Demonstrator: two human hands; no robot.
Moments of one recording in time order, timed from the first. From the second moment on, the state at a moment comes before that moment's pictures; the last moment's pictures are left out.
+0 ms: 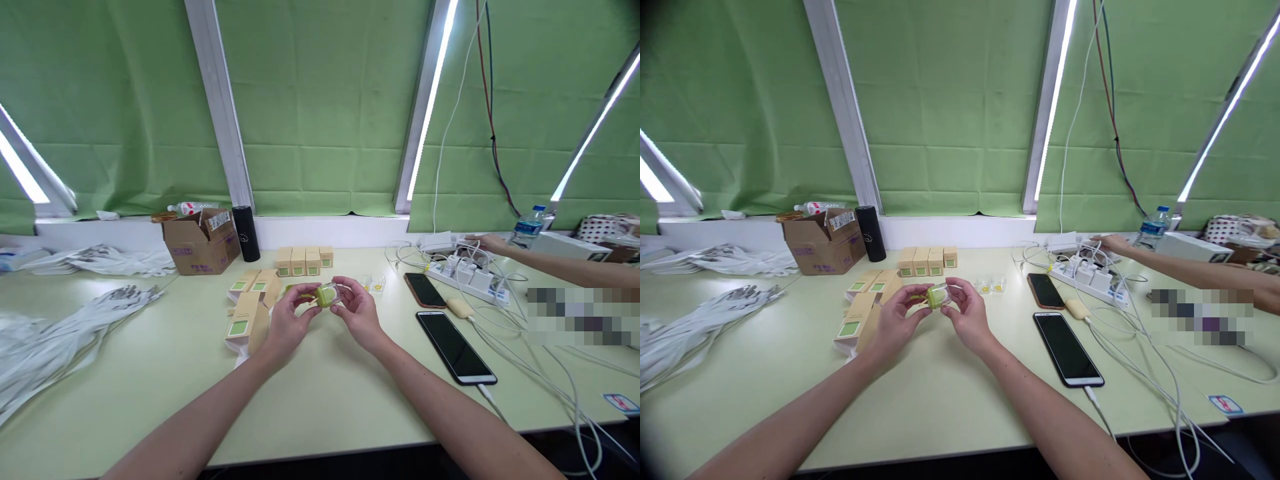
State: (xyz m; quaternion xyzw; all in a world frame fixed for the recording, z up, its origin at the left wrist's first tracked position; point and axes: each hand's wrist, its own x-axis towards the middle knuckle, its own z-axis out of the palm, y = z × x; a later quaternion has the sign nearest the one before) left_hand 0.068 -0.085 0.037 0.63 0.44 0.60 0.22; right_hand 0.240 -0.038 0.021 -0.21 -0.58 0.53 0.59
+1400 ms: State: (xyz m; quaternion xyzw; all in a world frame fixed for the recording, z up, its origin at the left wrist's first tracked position) left_hand 0.065 -0.089 0.036 0.74 0.40 0.54 -0.07; right_hand 0.248 -0.043 0.017 -0.25 -0.77 0.23 0.54
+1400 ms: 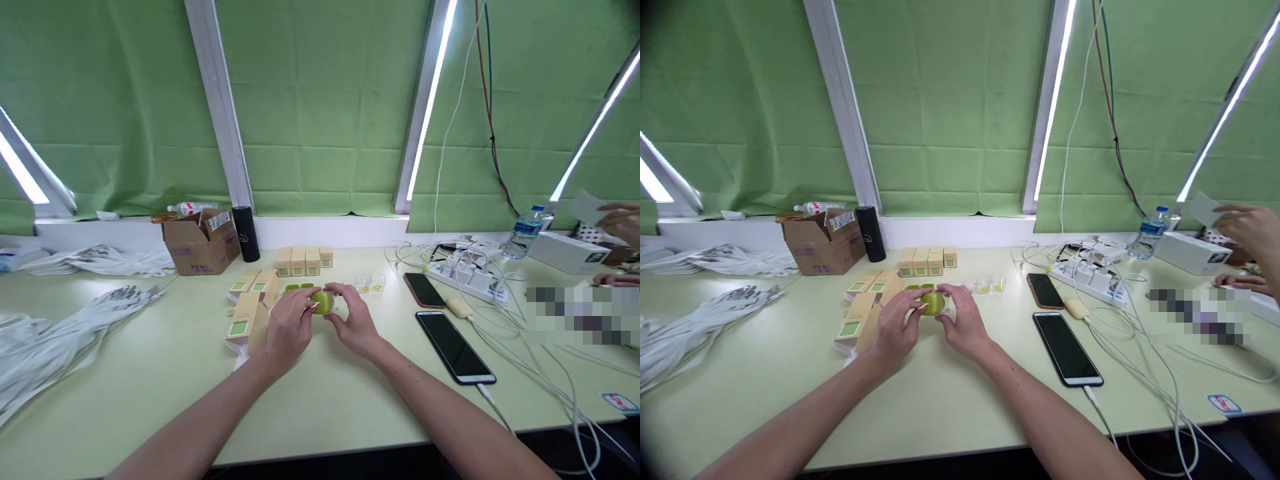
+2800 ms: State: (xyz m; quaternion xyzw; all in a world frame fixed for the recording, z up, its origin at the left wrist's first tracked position) left_hand 0.059 -0.068 0.040 0.31 0.37 0.71 0.50; right_hand 0.345 0.024 0.045 -0.65 -0.75 0.01 0.10
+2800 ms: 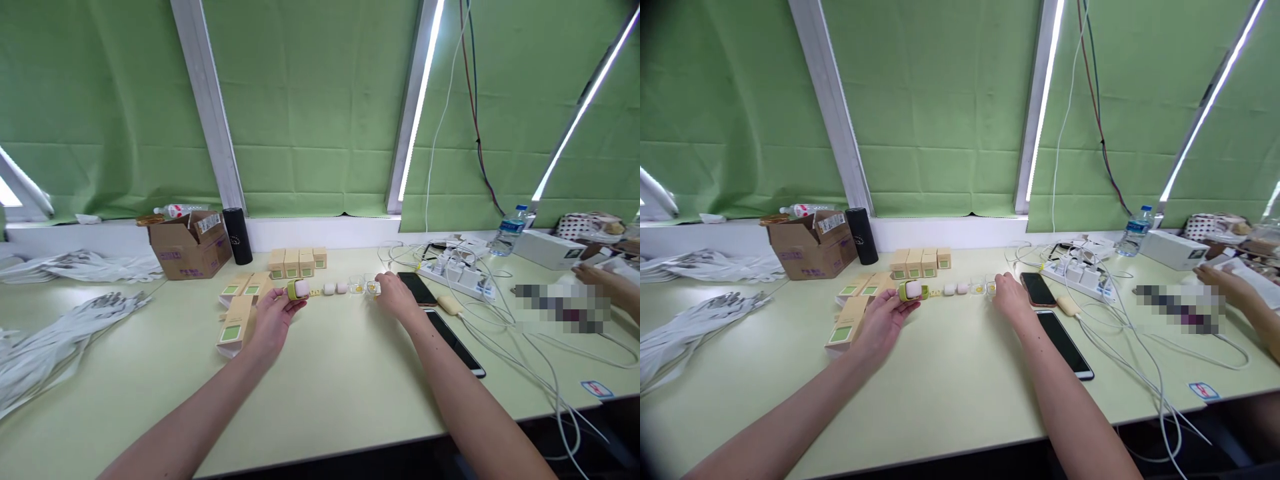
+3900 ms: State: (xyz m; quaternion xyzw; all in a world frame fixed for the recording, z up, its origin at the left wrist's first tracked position) left_hand 0.060 -0.070 0.039 0.32 0.38 0.71 0.50; right_hand 0.345 0.027 0.044 -0.59 -0.81 -0.04 0.06
